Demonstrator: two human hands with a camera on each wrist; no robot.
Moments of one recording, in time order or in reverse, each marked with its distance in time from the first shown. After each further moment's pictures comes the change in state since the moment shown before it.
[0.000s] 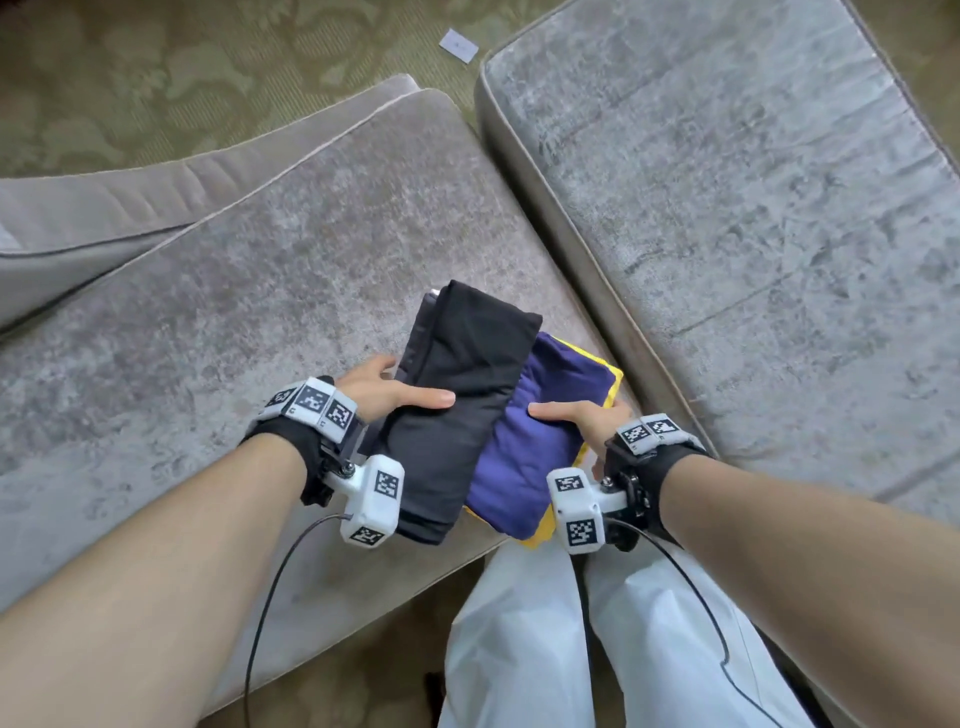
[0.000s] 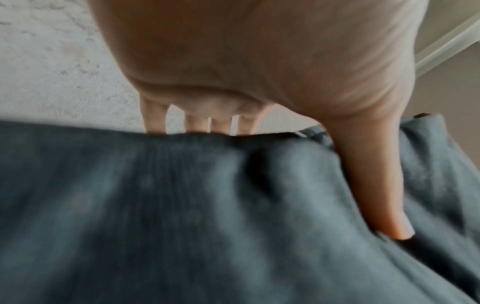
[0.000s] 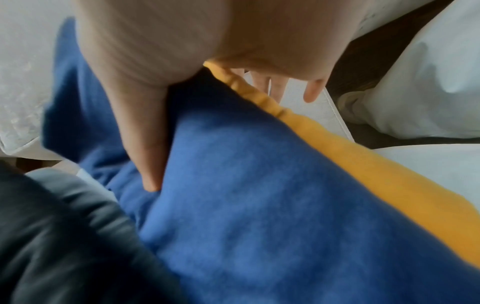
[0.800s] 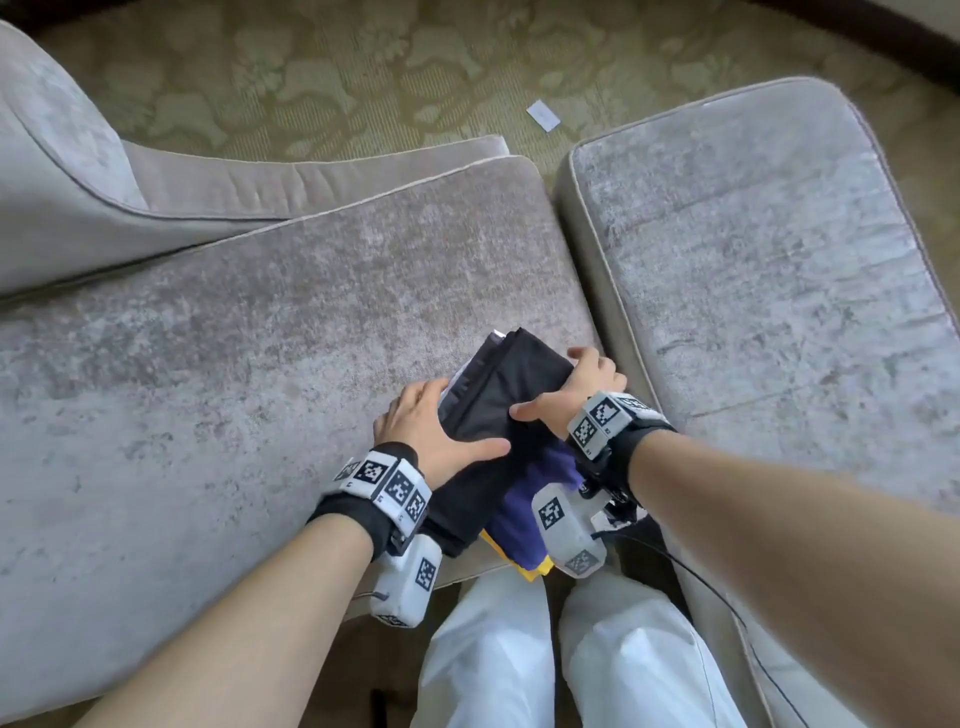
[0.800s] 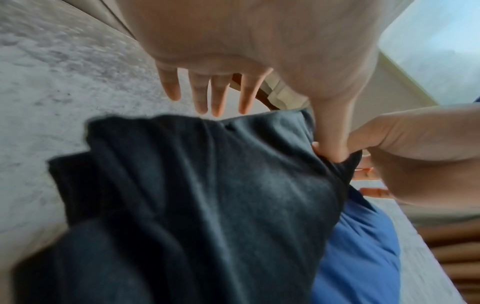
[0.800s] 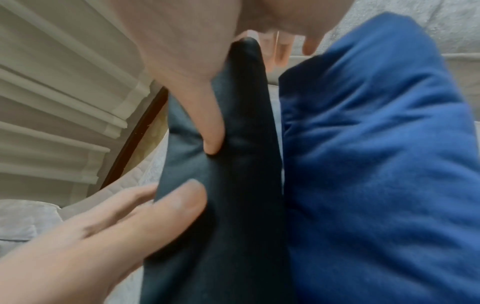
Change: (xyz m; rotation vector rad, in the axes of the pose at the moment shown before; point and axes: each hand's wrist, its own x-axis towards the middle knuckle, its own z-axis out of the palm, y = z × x) left_hand -0.085 0.001 0.028 0.295 0.373 0.182; right_hand -0.039 -0.089 0.053 -0.806 0.266 -0.521
